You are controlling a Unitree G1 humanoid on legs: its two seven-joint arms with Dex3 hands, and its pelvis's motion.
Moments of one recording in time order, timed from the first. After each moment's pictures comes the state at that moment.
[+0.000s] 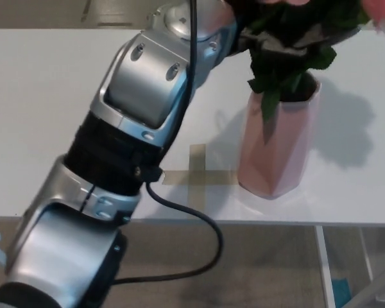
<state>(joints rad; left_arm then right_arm) -1.15 0.13 -0.28 0.20 -0.14 0.81 -0.28 -0.19 -0.29 -0.21 1.24 0.01 -0.19 -0.02</state>
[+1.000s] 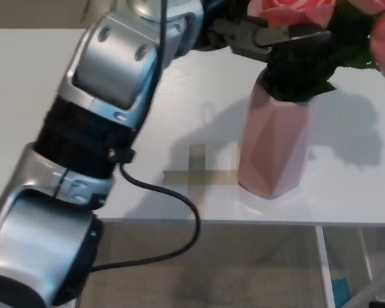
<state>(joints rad) -1.17 0.24 -0.23 0.25 -0.14 0.79 -0.49 -0.21 -0.29 -0.21 1.23 0.01 -0.18 -0.01</state>
